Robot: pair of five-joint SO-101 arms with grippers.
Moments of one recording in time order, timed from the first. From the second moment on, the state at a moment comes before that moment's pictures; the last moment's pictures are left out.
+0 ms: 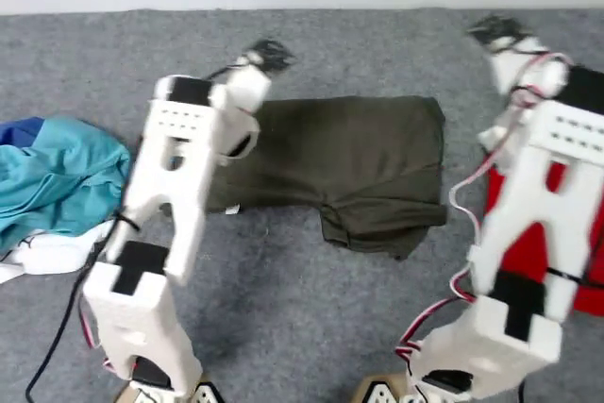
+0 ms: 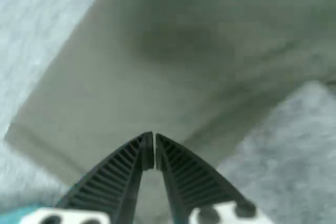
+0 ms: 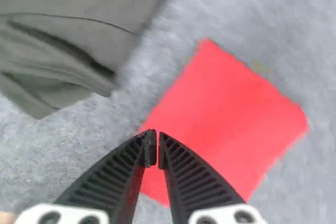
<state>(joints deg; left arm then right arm) 10.0 20.1 -12.8 80.0 -25.4 20.0 5.5 -27.3 100.6 43.6</state>
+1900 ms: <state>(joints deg) 39.2 71.6 -87.4 99.0 -25.0 54.2 1.6 -27.3 100.6 36.6</state>
